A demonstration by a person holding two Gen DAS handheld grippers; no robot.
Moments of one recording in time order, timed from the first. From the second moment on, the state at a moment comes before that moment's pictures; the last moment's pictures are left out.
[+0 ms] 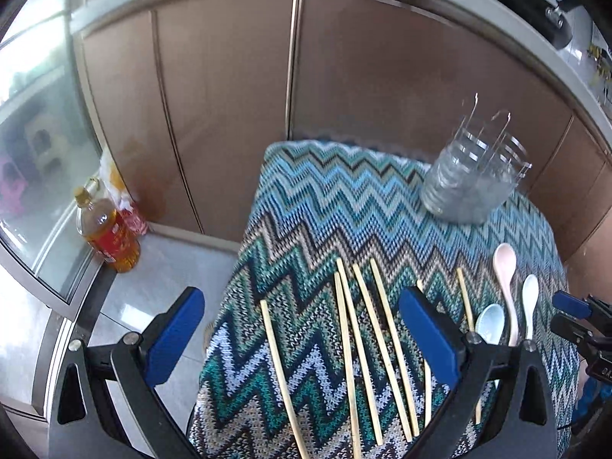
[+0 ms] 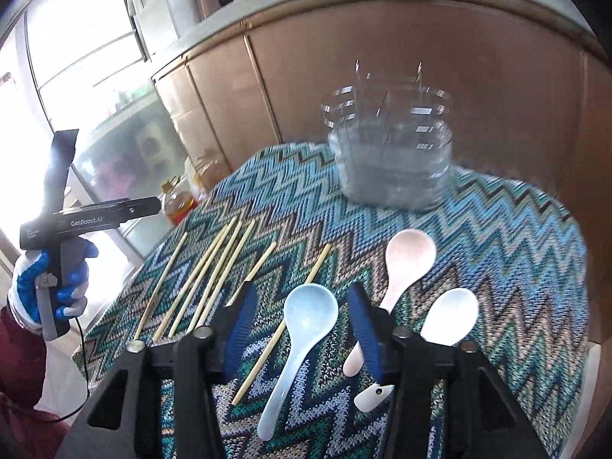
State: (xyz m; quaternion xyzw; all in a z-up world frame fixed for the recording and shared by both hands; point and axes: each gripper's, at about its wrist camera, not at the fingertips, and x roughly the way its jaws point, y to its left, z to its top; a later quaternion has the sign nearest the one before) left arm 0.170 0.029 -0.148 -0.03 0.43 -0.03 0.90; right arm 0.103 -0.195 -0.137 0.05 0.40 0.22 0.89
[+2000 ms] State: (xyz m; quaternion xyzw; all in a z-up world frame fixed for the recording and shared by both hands) left arm 0.227 0.000 -0.228 -0.02 0.57 -0.12 0.81; right arm 0.162 -0.187 -0.207 0.03 0.50 0.25 0.83
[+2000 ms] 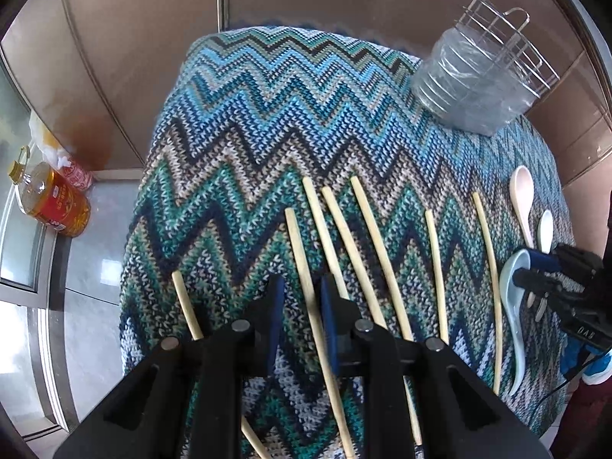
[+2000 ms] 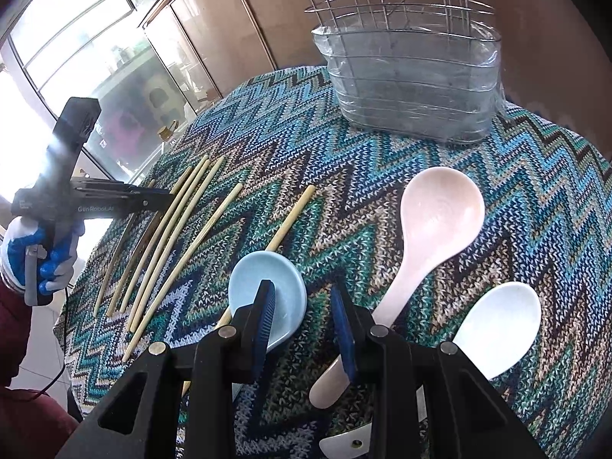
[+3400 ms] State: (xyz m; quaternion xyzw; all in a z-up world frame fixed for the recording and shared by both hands) left arm 0.136 0.005 -0.022 -0.06 0.33 -0.15 0.93; right arm 0.074 -0.184 -0.022 0.02 0.31 0.18 0.93
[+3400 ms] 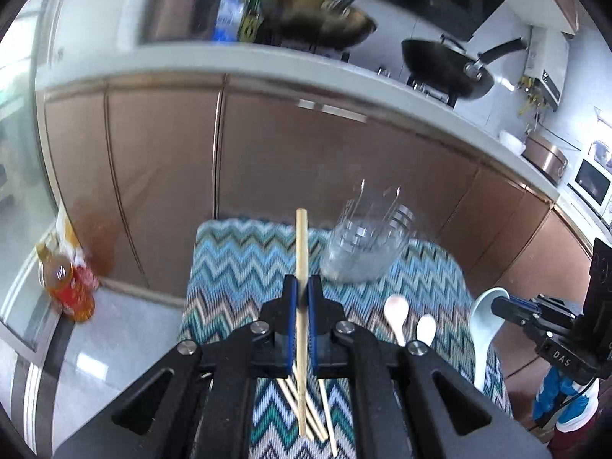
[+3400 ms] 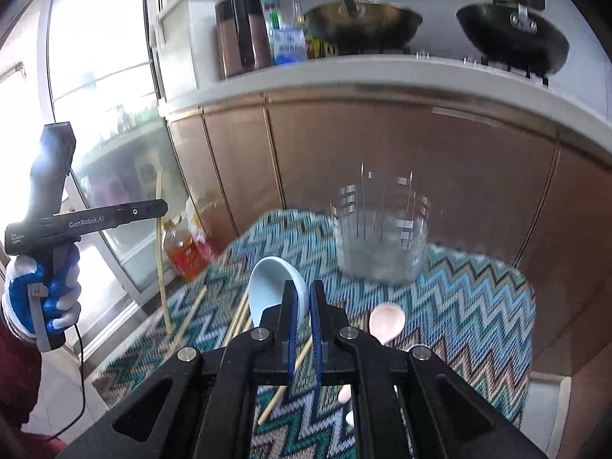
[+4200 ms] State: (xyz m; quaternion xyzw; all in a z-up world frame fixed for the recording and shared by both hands) left arm 0.256 -0.107 0.070 -0.08 0.15 -0.17 0.97; right arm 0.200 -0.229 0.031 -0.01 0.15 -0.04 0.99
